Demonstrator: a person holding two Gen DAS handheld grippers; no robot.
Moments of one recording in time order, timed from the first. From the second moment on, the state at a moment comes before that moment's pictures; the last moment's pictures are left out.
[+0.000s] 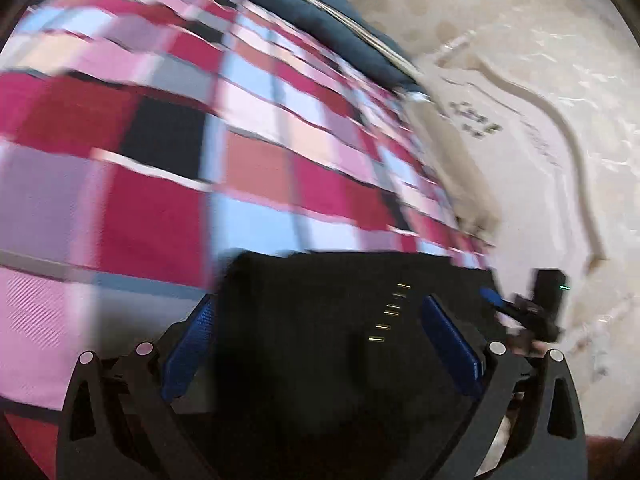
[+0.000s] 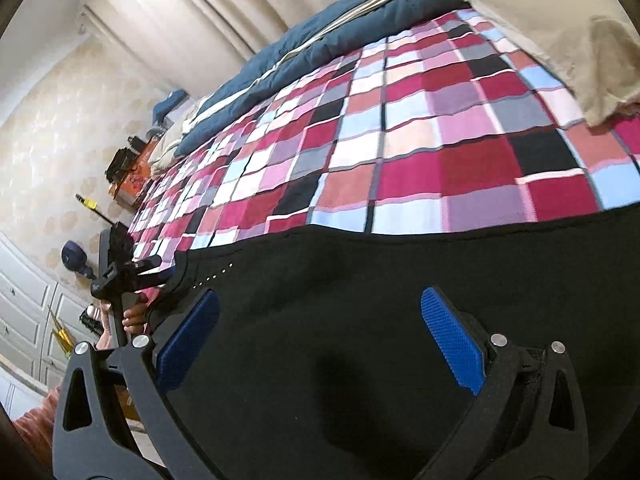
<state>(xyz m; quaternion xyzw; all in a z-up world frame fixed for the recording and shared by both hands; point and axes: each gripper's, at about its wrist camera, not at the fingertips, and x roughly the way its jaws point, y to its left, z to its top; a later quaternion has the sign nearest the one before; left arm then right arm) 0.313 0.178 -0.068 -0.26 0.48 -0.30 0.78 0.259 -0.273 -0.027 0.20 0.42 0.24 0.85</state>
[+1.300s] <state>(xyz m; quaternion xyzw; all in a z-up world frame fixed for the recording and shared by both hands) 0.210 0.177 0.013 -0.21 0.38 -0.32 0.84 0.159 -0.197 0.025 -0.12 0.36 0.27 0.88</state>
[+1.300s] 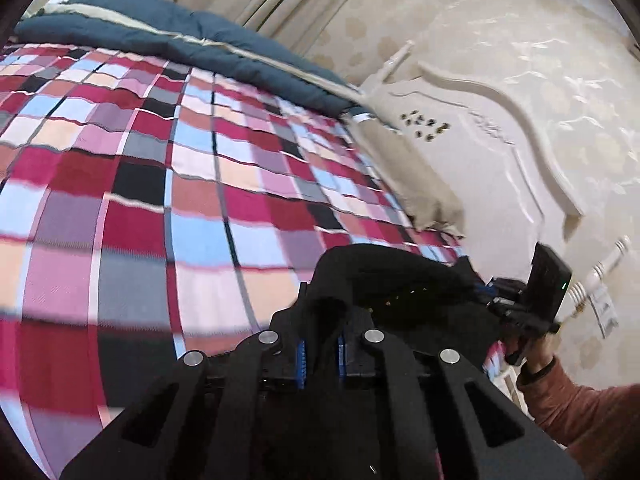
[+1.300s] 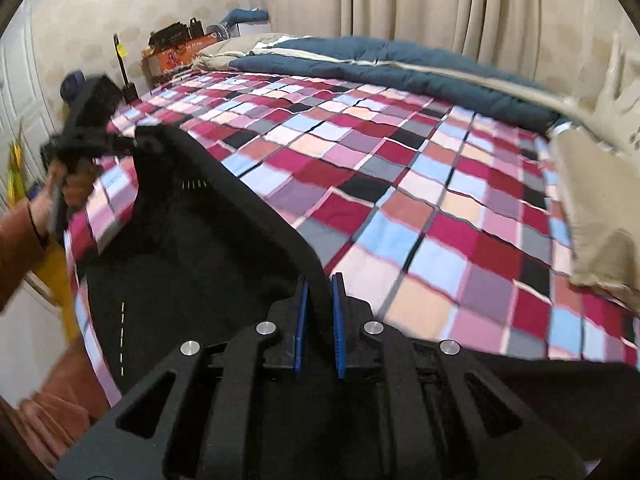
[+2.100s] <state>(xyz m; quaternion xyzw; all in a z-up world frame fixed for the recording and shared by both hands) 0.018 0.192 -0.059 -0.31 0.39 -0.20 0.85 0.019 -0.230 -0.054 0.07 0.41 0.25 0.88</state>
